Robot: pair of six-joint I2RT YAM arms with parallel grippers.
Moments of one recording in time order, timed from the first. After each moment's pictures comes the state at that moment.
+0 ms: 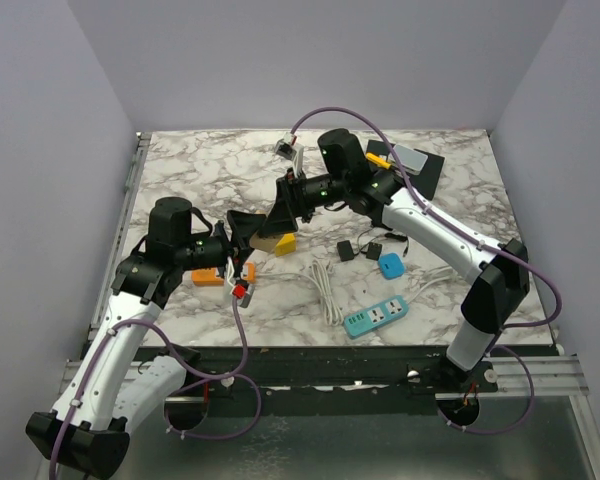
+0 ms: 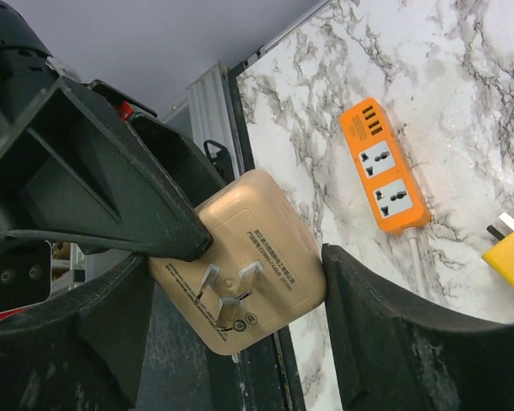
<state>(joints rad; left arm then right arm) -0.31 0.85 0.95 -0.66 0.84 1.84 0.76 1.73 1.64 -0.37 -0.80 0.32</state>
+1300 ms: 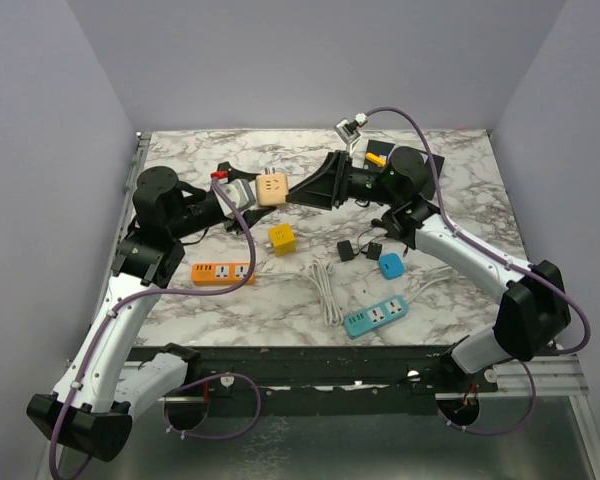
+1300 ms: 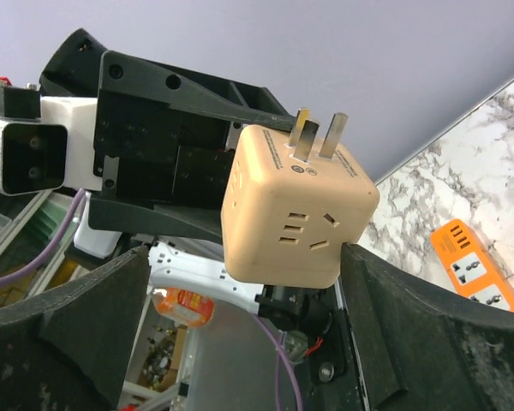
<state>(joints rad) -0.32 0.96 1.10 -0.23 0.76 0.50 0.61 1.50 1.18 0.56 -0.83 1.02</state>
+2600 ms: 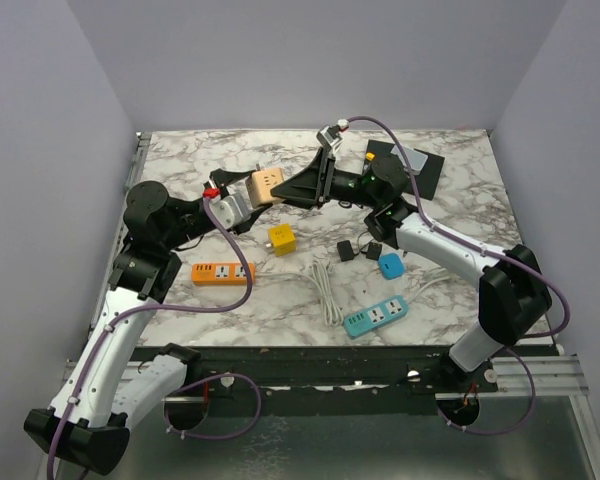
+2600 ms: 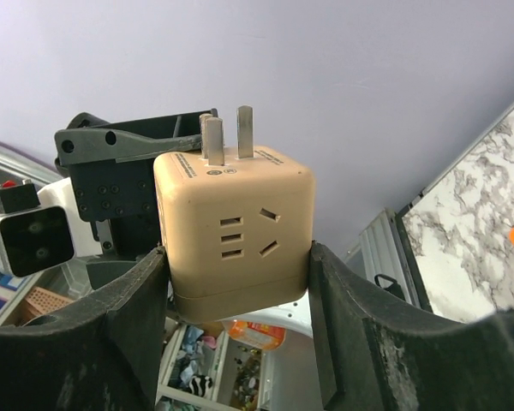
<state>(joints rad) -0.32 0.88 1.03 -0.10 0.75 0.57 0.67 1.62 1.19 0.71 -0.76 1.30</state>
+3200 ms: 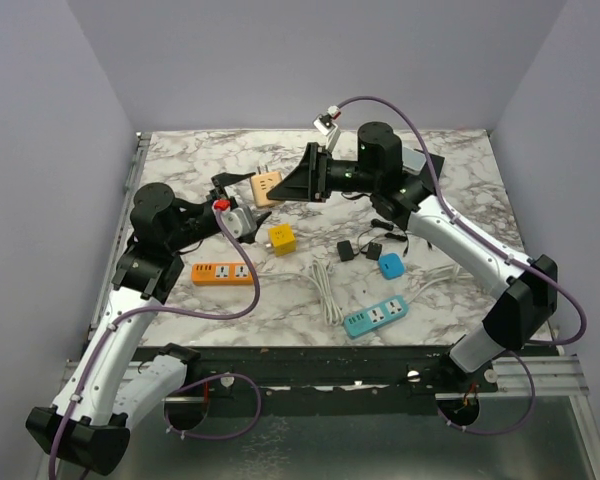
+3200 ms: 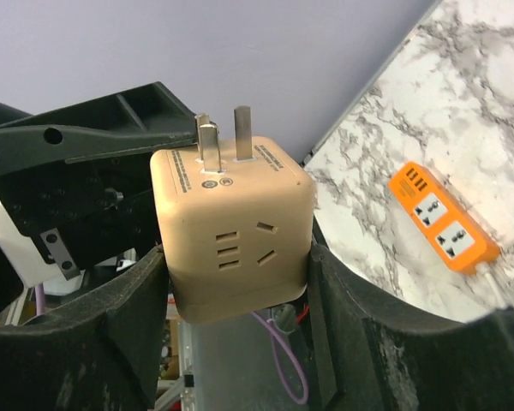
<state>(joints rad) -0.32 0.87 0.98 -0.12 0.74 0.70 0.67 1.58 1.47 -0.01 -0.72 0.84</state>
